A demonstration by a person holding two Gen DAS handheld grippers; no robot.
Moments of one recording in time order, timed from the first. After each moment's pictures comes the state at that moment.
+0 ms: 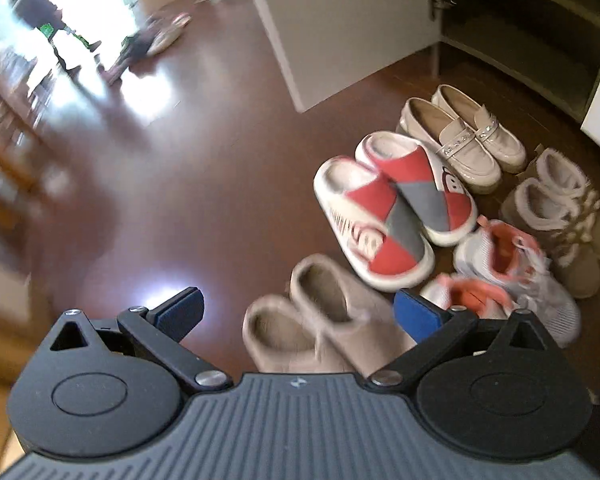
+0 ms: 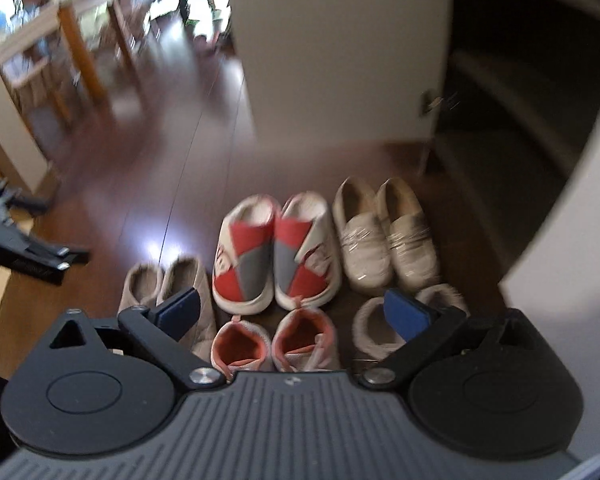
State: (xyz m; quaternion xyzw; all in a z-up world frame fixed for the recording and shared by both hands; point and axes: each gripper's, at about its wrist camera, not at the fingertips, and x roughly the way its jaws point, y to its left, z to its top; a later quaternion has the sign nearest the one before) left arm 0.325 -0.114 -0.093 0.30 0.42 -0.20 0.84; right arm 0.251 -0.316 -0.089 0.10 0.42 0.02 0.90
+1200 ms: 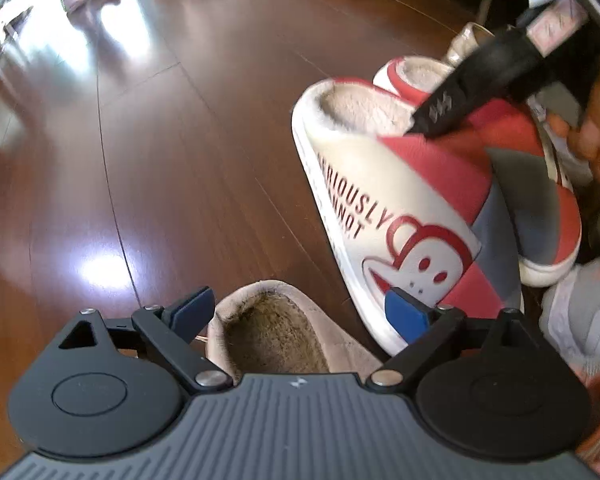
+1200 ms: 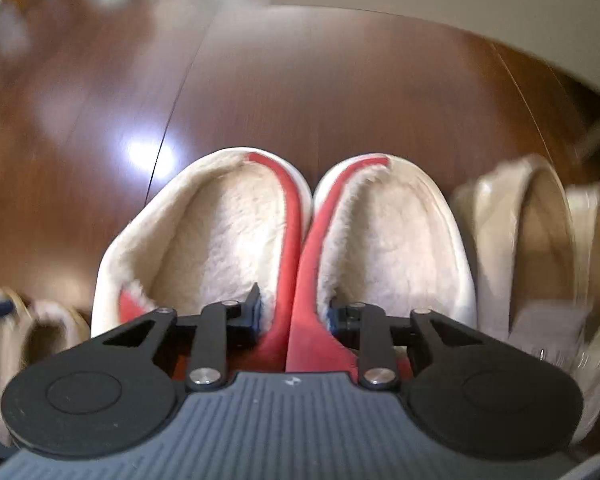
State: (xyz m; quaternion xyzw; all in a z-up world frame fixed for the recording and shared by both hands) left arm 0.424 -0.112 -0.257 0.23 0.48 -0.22 0.82; right arm 0.531 -0.274 -0.283 0.08 0.51 0.01 0.86
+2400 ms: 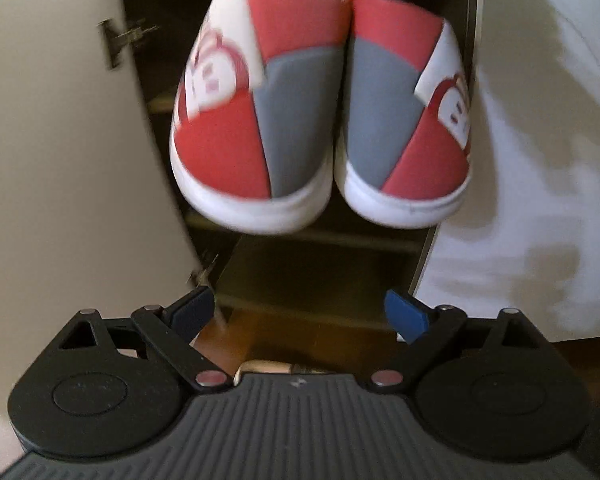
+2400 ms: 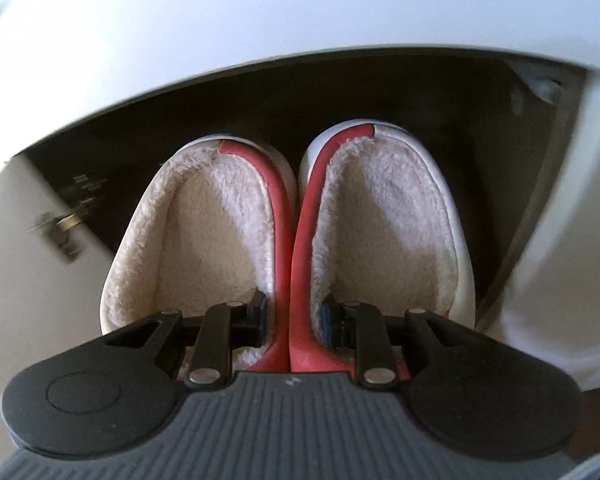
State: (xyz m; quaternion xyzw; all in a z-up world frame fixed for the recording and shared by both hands) left arm 0.395 -0.382 0.112 0.26 0.24 -0.60 0.71; right arm 0.340 -0.565 0.244 0.37 0.24 -0.52 0.73
